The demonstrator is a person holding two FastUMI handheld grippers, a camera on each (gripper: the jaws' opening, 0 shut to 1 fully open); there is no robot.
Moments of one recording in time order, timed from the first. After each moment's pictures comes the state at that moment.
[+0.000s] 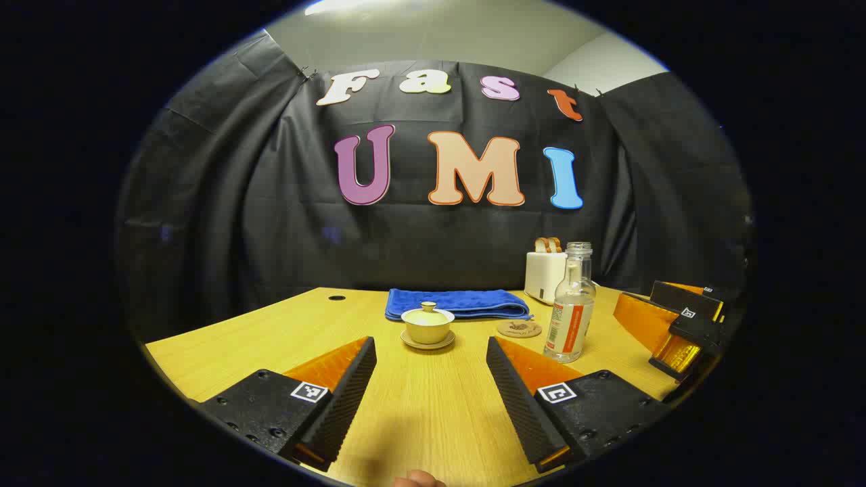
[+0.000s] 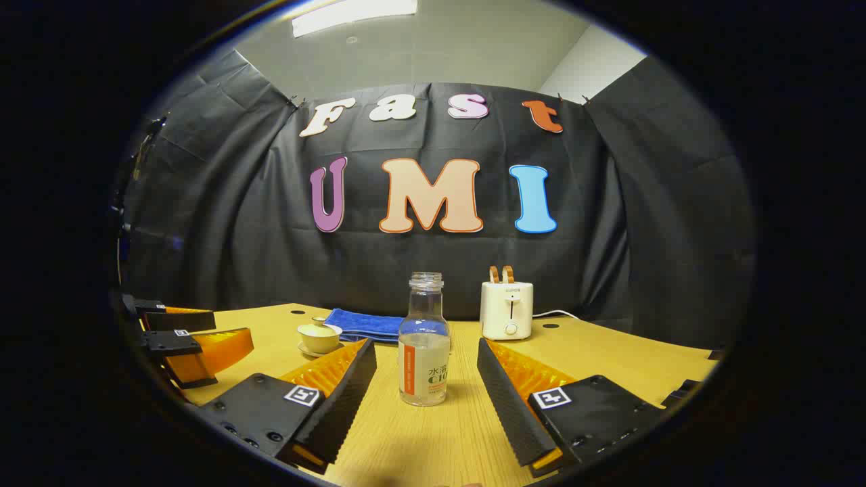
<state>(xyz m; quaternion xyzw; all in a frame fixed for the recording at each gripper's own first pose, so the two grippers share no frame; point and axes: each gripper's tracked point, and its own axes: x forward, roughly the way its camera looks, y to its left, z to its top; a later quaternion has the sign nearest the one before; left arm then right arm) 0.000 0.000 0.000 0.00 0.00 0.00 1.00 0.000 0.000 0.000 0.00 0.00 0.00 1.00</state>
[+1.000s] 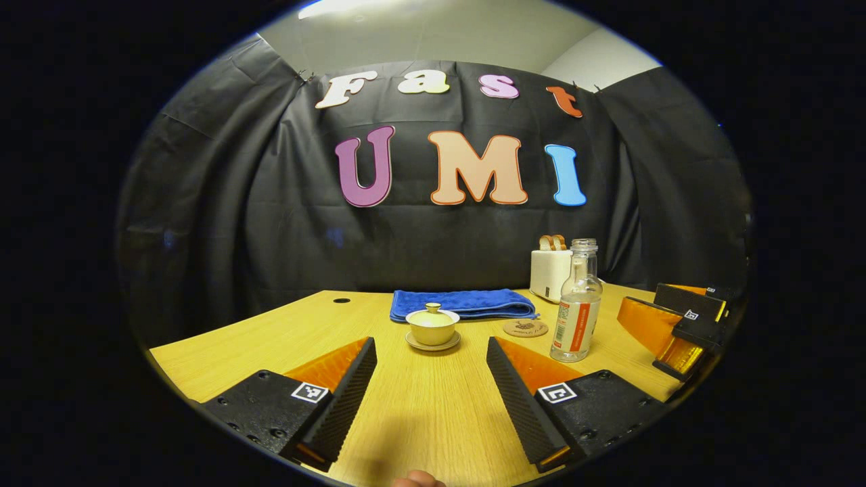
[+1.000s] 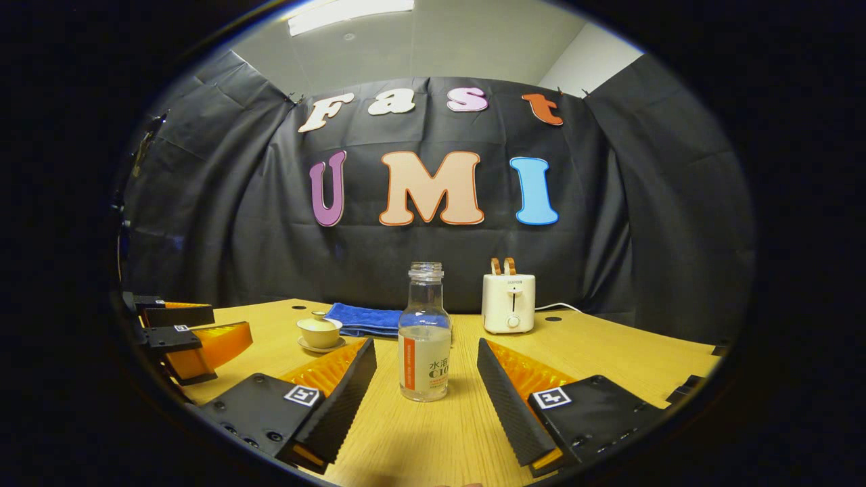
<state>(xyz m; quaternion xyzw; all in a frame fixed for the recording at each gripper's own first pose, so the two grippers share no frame) 0.005 -0.001 -0.004 0.01 0.00 0.01 1.00 0.002 -0.003 -0.007 0.01 0.01 0.00 1.00</state>
